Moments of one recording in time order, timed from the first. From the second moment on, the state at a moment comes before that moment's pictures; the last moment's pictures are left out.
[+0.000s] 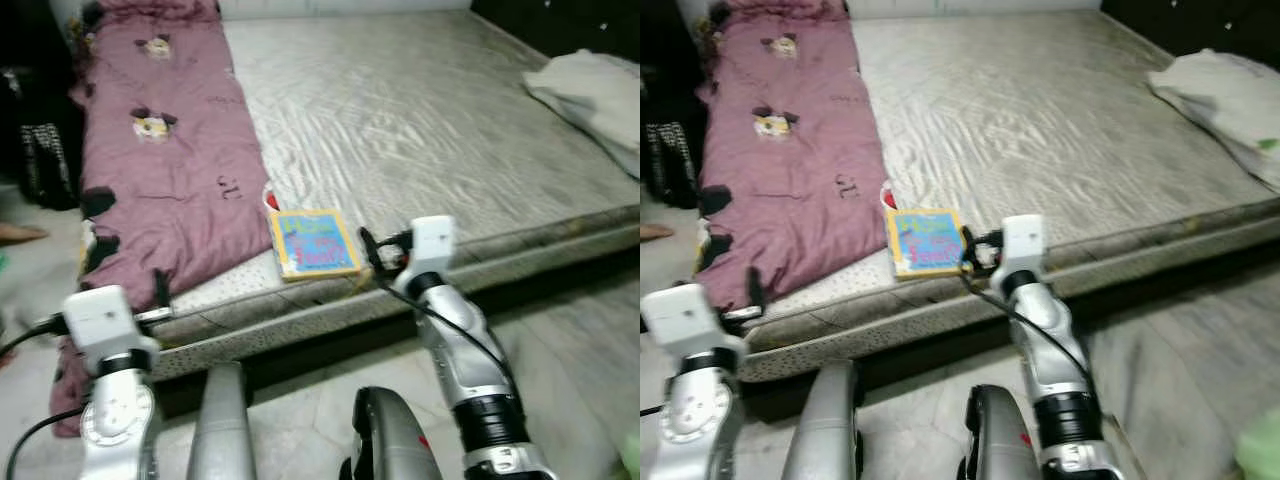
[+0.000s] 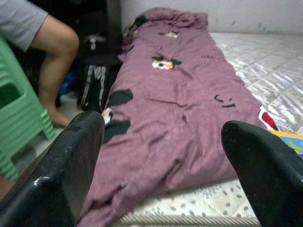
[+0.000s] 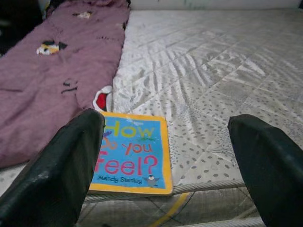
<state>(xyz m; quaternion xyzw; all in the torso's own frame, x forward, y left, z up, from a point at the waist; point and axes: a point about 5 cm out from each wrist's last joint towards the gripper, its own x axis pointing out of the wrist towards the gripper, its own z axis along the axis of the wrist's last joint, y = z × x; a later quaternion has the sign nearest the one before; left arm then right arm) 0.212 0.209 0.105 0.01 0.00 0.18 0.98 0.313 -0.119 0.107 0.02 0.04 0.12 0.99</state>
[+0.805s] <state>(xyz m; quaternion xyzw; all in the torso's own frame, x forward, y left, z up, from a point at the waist) 0.219 0.203 0.115 0.00 -0.02 0.17 0.99 0.317 -0.121 0.114 0.01 0.02 0.13 0.99</state>
